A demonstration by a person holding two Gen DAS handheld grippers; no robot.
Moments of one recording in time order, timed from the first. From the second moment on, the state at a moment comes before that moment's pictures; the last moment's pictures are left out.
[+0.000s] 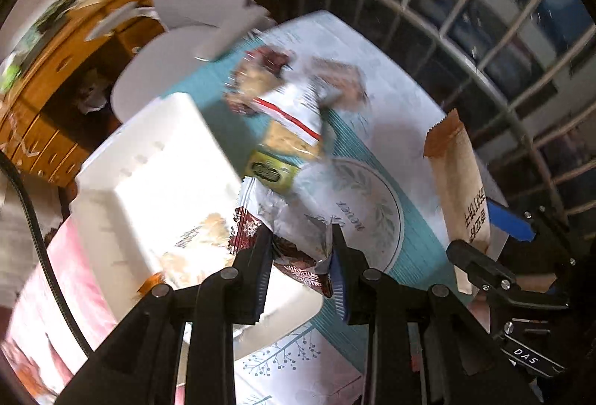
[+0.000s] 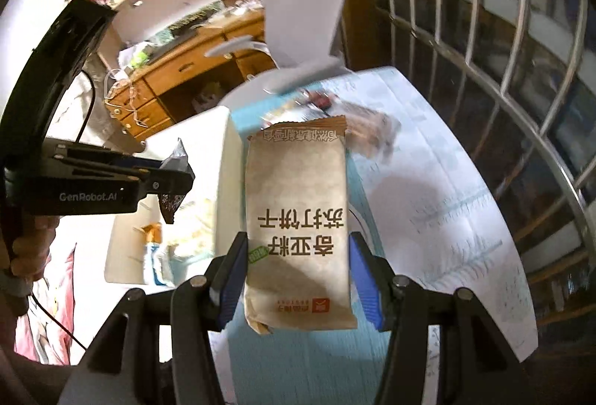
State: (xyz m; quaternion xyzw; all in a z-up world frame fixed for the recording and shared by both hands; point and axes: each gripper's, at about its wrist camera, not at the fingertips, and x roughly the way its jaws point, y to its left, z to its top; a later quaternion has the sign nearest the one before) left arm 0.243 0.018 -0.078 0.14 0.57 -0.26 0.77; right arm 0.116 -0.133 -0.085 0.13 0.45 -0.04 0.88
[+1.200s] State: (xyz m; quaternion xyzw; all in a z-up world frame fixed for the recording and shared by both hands) left arm 0.185 0.191 -0.115 -0.06 0.54 -0.21 0.81; right arm 0.157 -0.024 -0.088 0.16 0.47 0.06 0.87
